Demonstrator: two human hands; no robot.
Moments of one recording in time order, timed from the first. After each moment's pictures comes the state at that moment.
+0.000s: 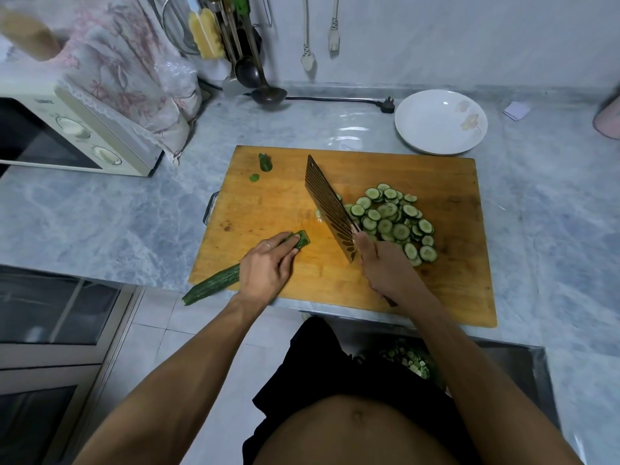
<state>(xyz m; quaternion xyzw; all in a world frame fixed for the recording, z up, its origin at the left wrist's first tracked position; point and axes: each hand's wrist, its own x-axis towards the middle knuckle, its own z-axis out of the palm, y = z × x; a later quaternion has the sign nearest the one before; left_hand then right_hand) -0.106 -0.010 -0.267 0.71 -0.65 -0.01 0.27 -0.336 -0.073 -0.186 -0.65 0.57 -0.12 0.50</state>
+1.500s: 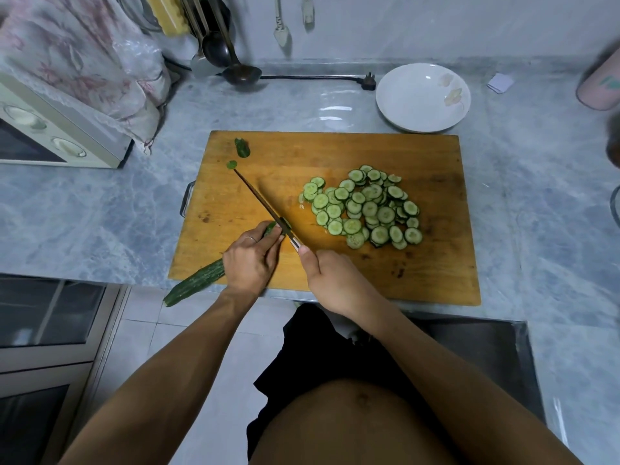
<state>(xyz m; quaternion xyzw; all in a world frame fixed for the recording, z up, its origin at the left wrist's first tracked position) -0.115 -0.013 -0.274 0.73 -0.64 0.06 0.23 -0.300 -0.033 -0.174 -0.73 0.50 -0.05 0.48</state>
